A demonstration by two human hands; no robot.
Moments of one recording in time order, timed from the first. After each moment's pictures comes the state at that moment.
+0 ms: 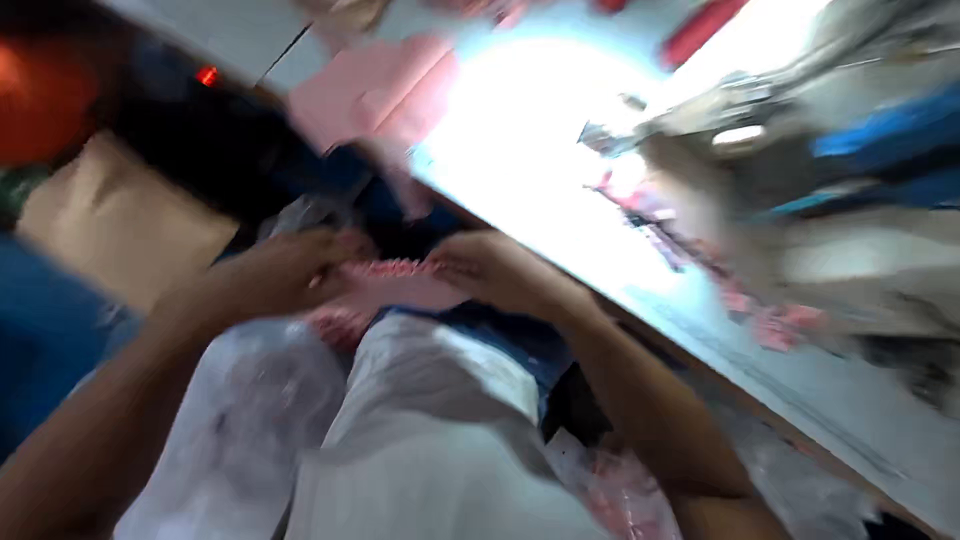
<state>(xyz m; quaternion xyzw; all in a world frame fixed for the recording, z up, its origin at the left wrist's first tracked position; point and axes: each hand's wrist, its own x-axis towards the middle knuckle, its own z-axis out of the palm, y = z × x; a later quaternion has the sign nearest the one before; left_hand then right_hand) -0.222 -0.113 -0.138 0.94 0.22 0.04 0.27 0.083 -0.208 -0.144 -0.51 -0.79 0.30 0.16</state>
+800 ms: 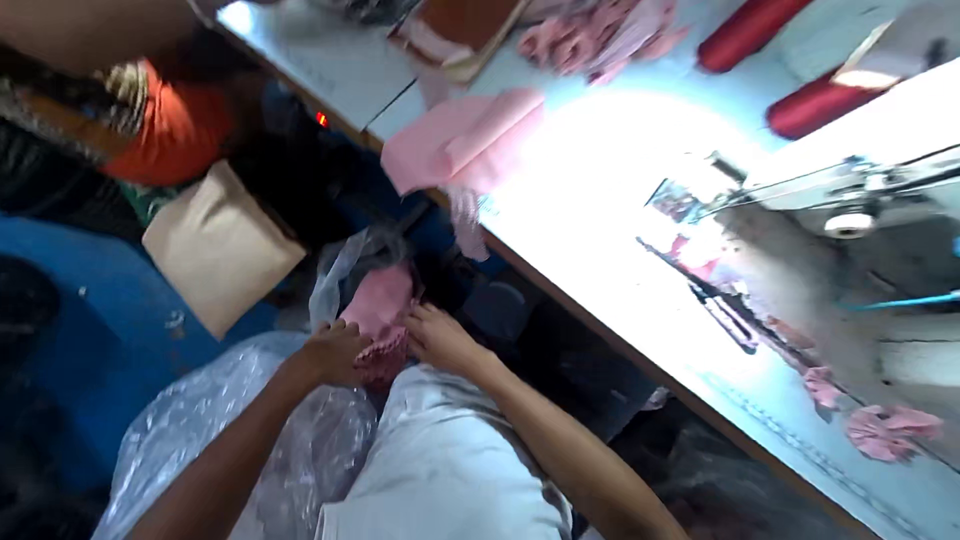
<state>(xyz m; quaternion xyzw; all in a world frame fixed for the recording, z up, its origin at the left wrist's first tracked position) -0.258 -0.150 -0.242 0.80 0.39 -0.32 0.31 -0.025 -0.188 -0.277 -0.47 -0.79 0.38 0.07</state>
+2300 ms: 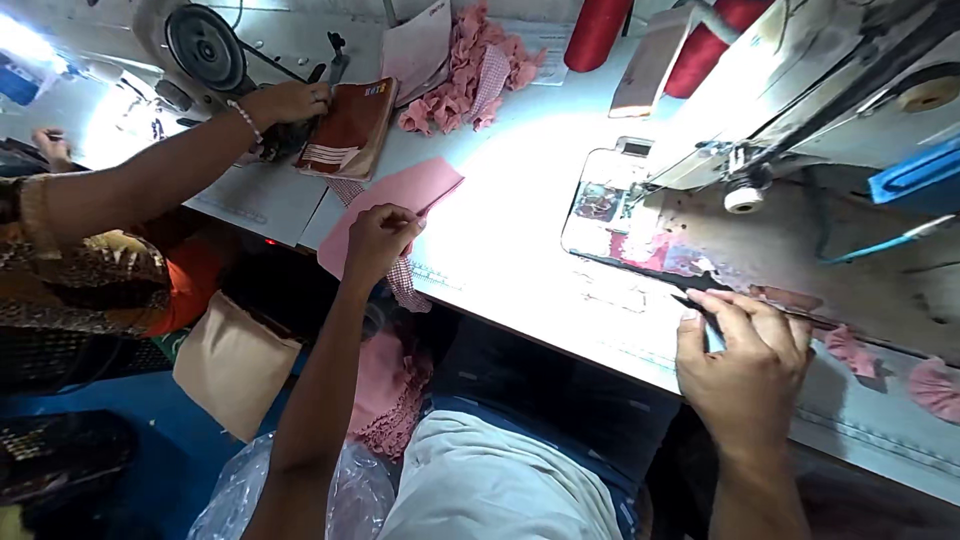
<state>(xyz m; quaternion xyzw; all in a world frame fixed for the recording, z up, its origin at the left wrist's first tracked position) -0.054 0.026 -0.162 0.78 0.44 0.26 0.37 0.222 -0.306 -0.195 -0.86 -0.41 -0.09 0.28</state>
